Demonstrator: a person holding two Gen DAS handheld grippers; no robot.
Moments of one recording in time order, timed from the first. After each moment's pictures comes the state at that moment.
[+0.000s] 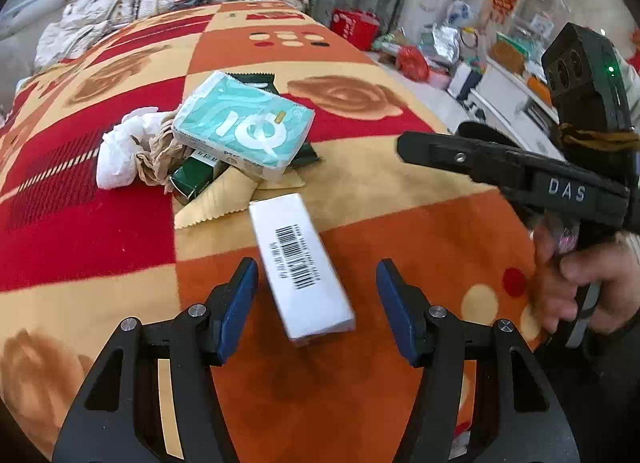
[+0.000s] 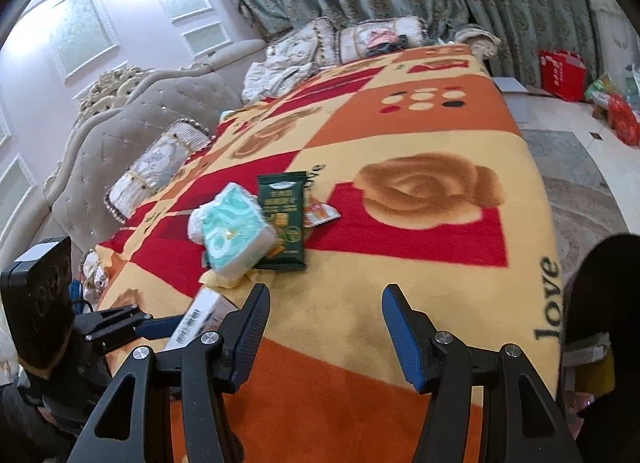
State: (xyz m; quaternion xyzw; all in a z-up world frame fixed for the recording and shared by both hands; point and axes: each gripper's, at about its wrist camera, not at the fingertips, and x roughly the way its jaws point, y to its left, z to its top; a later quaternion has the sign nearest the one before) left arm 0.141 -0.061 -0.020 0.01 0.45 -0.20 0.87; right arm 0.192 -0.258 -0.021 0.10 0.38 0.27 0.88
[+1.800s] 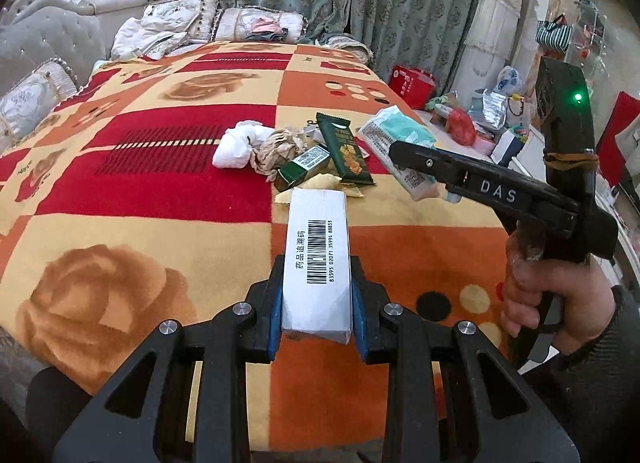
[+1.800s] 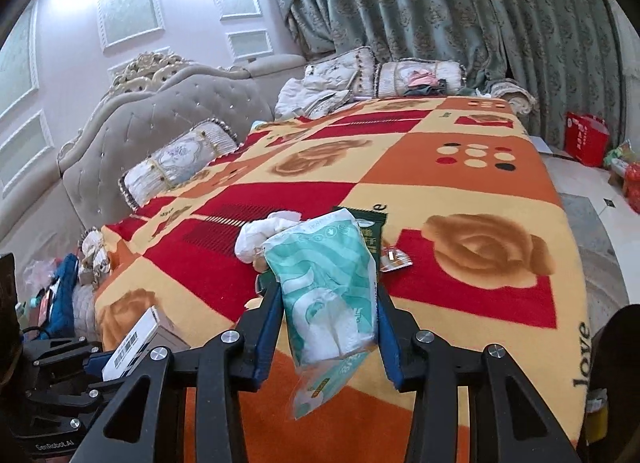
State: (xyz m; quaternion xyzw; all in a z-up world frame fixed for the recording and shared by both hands) left arm 0.070 -0.012 0.015 -0.05 0.38 -0.10 0.92; right arm 0.177 -0.202 0.002 0.04 0.32 0.29 0.90
